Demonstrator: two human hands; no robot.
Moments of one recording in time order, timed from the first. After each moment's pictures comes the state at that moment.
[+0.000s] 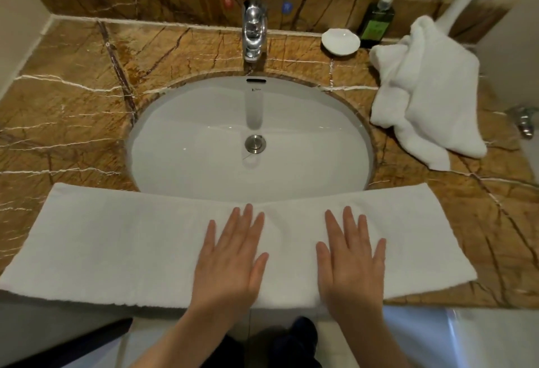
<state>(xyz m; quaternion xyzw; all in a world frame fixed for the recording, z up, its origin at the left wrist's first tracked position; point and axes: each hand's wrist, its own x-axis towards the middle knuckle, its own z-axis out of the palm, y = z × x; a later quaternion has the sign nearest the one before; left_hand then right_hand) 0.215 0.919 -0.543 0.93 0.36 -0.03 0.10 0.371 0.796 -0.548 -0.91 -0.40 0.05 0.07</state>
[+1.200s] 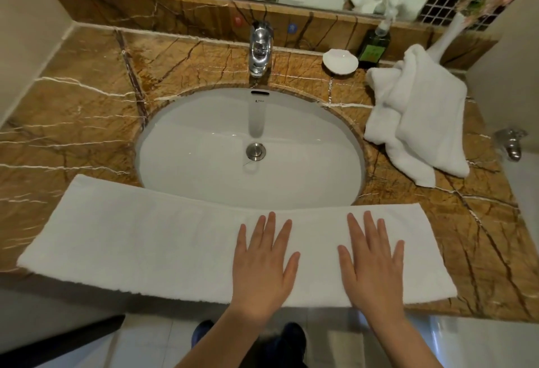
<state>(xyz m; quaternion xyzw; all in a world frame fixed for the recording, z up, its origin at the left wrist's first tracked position) 0.267 0.889 -0.530 0.89 0.40 -0.12 0.20 0.427 0.769 -0.541 -0.91 -0.40 0.10 0.04</state>
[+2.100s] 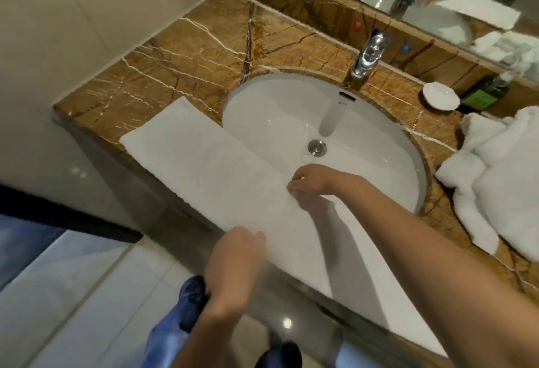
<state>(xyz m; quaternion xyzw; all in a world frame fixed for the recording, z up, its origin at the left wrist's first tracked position) 0.211 0.845 -0.488 0.46 0.77 0.11 0.42 0.381 0.981 -0.492 -0.65 -0.63 0.40 -0.15</state>
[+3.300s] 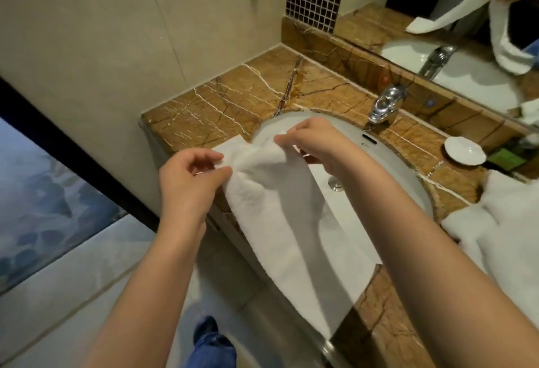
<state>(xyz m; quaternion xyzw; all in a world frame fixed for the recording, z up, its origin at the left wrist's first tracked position) 0.211 0.858 -0.346 0.31 0.71 0.55 0.33 0.365 0.975 -0.344 -0.57 -0.59 0.53 0.21</state>
